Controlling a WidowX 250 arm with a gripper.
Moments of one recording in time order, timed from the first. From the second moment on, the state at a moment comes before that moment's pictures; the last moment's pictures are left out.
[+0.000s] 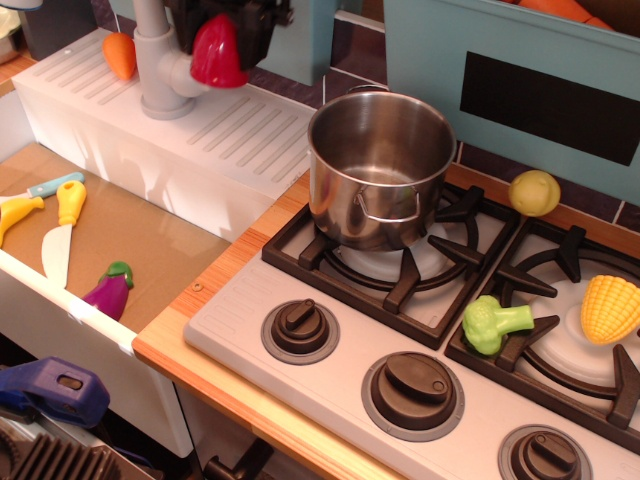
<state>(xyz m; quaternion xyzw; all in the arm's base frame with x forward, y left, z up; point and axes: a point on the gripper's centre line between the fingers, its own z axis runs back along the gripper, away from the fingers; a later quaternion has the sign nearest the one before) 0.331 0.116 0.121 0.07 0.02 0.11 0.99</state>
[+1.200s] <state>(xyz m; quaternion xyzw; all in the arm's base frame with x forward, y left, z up) 0.328 0.013 0.141 0.01 -0.02 0.23 0.97</state>
